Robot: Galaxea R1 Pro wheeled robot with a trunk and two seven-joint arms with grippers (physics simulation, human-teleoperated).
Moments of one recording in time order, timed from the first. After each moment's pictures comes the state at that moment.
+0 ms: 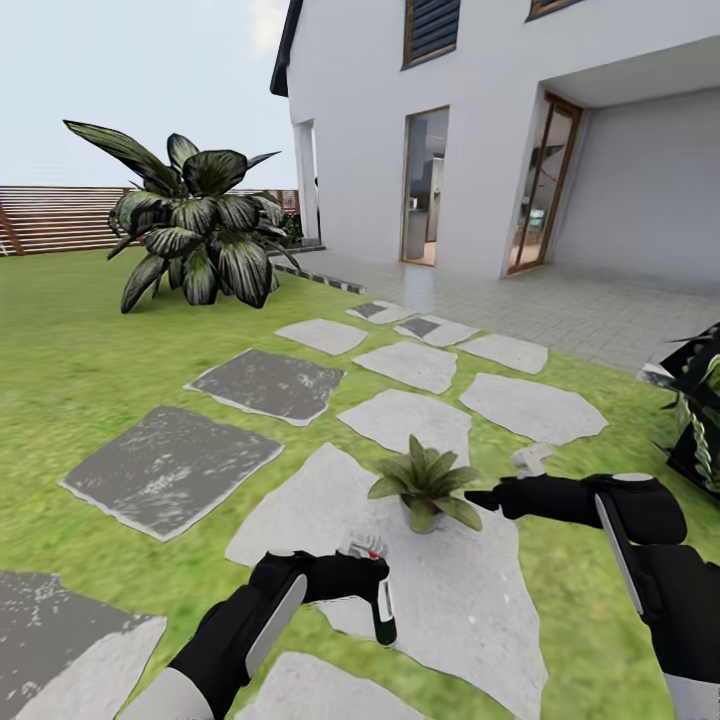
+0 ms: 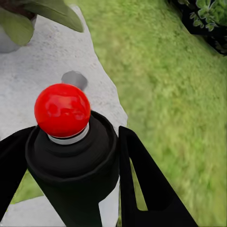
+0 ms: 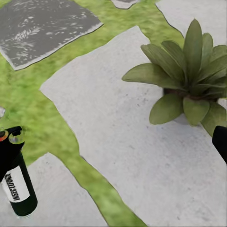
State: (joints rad) left arm -0.51 -0.07 -0.46 -0.98 0.34 0.59 -0.44; right arm -0.49 -0.23 -0.08 -1.61 0.19 1.04 0.90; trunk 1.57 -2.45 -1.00
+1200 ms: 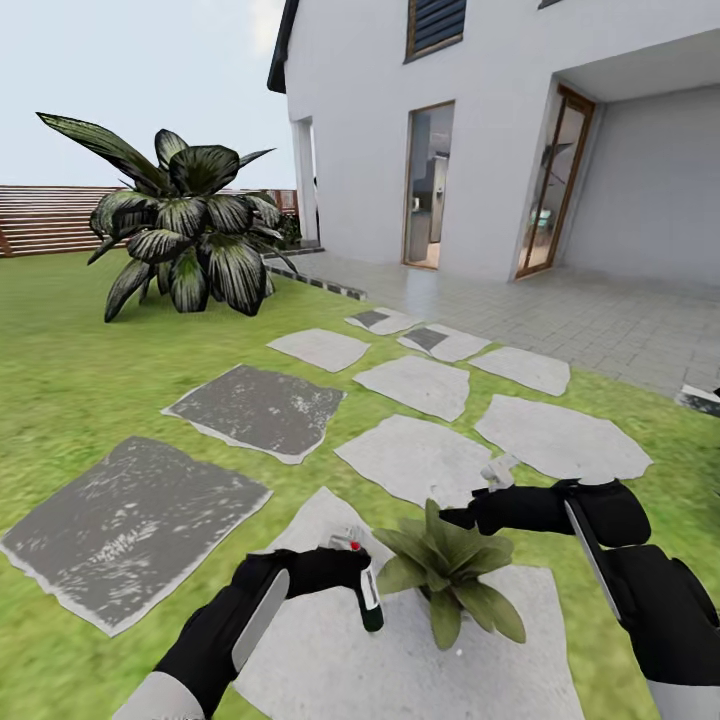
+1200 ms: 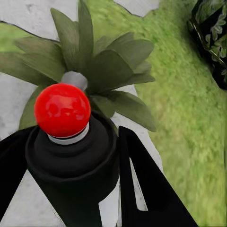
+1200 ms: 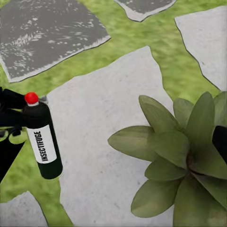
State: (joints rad) left arm -0.50 -0.06 -0.34 -0.97 0.35 0.58 -0.43; right arm -0.49 -0.23 0.04 -1.60 0.19 1.04 0.95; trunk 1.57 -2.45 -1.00
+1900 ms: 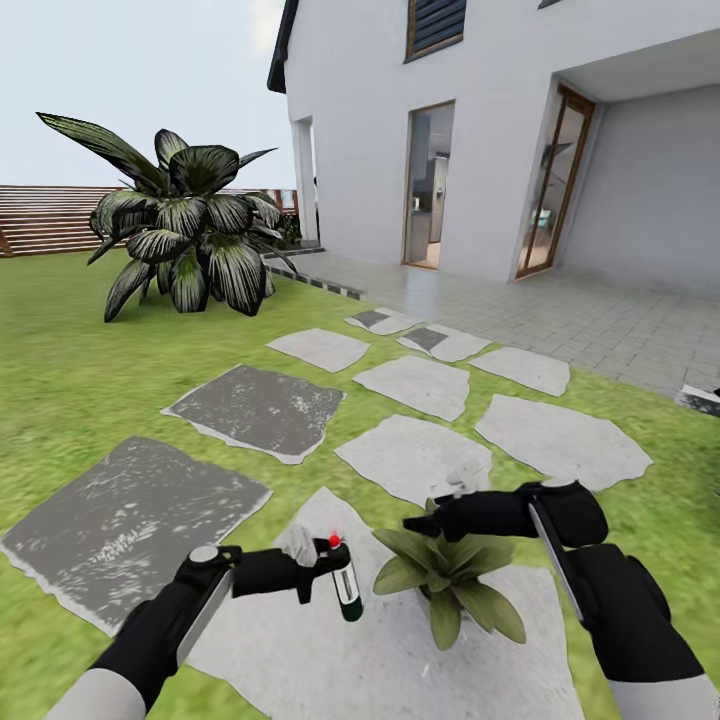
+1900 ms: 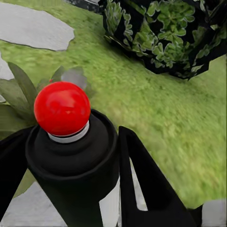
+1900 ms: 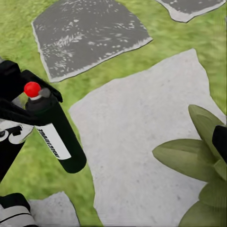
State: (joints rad) left arm -0.50 0.11 -0.28 -0.96 0.17 0.22 -1.06; right arm -0.50 -0.13 0.11 -1.57 0.17 1.04 0.98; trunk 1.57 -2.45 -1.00
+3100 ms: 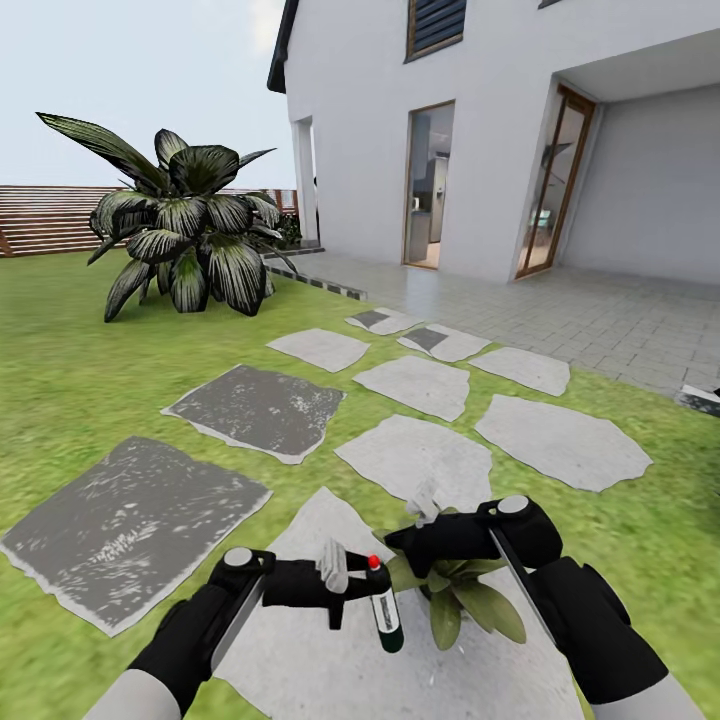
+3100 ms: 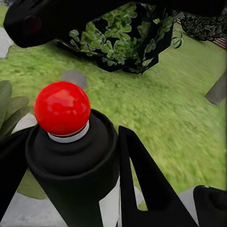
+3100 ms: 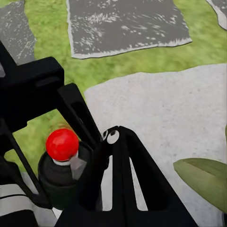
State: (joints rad) left arm -0.50 0.01 -0.33 -0.96 0.10 0.18 -1.21; right arm -0.49 -0.13 0.31 -1.52 0.17 0.84 0.98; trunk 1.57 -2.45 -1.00
